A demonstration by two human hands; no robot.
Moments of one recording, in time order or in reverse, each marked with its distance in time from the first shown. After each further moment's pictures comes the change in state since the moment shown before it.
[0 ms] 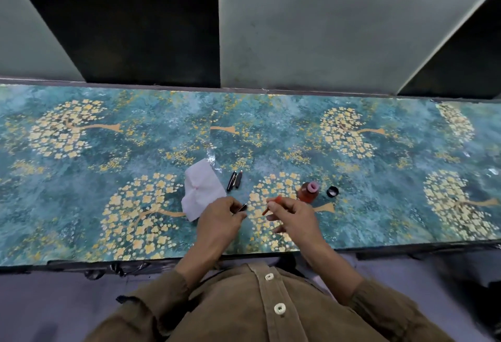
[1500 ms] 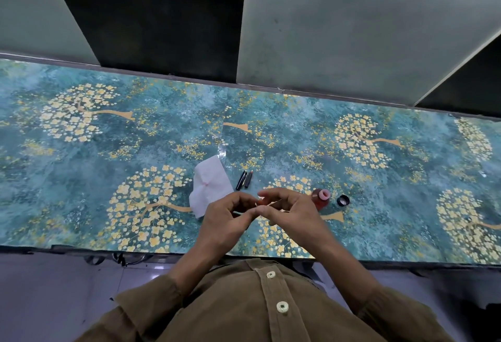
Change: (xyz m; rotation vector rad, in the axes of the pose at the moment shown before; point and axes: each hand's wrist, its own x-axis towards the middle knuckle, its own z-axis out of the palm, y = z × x) left_hand -0.021 0.009 -0.028 -0.569 -0.019 0.174; right_hand -0.004 -0.052 0.020 -0.249 -0.251 -0.162
